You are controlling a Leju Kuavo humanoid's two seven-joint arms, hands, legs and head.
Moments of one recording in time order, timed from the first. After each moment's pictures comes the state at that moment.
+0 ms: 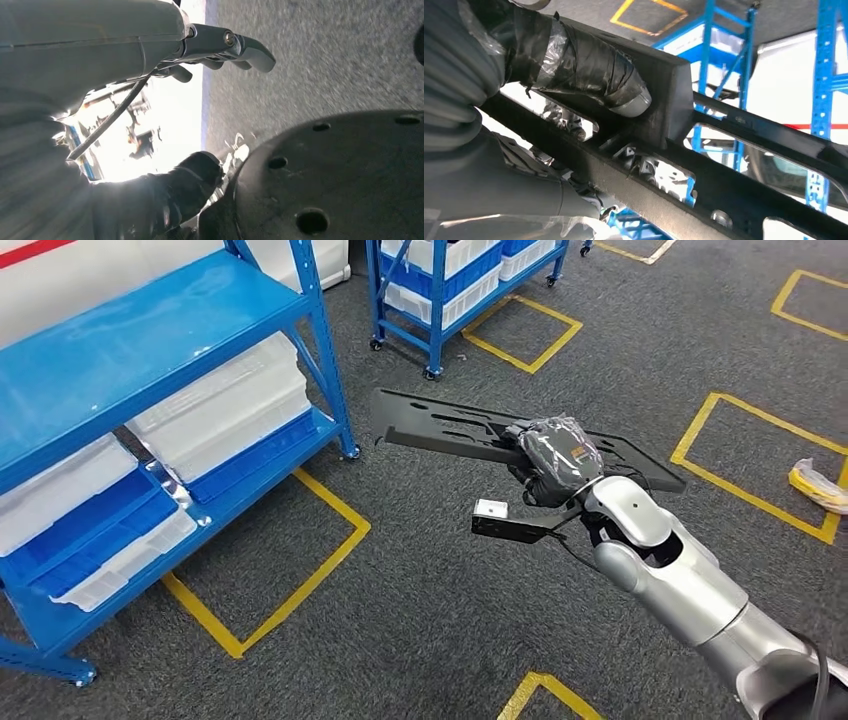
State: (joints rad) left arm -0.06 0.09 -1.40 -0.10 1.27 0.08 0.35; right arm -0.52 -0.60 0.55 -1.47 1.01 -0.19 -0.18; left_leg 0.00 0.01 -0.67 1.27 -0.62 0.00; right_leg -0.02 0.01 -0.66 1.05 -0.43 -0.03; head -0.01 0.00
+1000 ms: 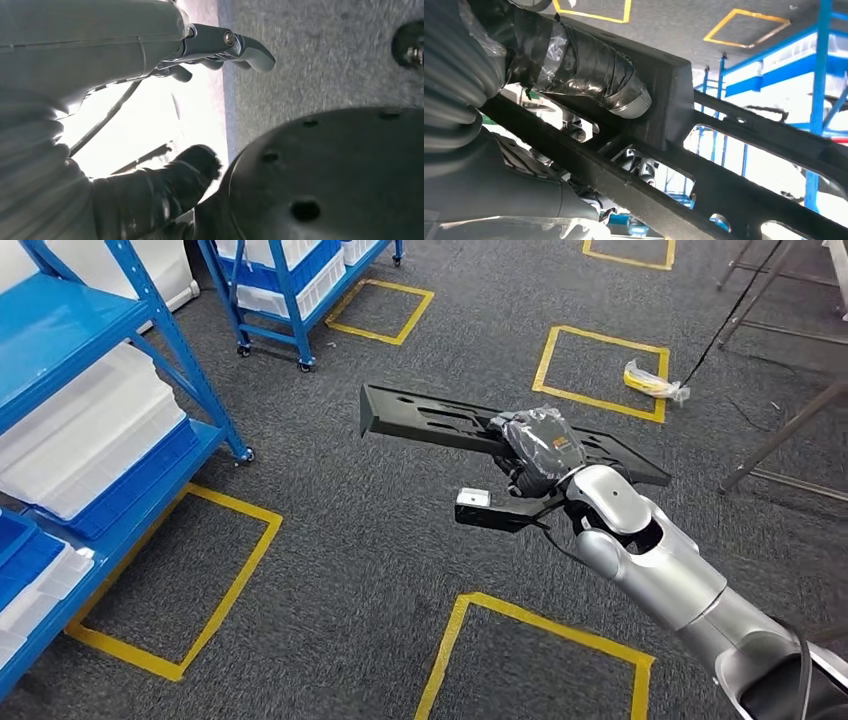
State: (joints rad) left arm -0.06 0.08 -1.40 -0.10 1.29 0.07 0.29; right arm -0.62 -0.53 0.62 -1.40 1.02 -0.16 -0.14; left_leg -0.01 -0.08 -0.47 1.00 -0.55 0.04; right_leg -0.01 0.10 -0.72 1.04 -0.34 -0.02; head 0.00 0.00
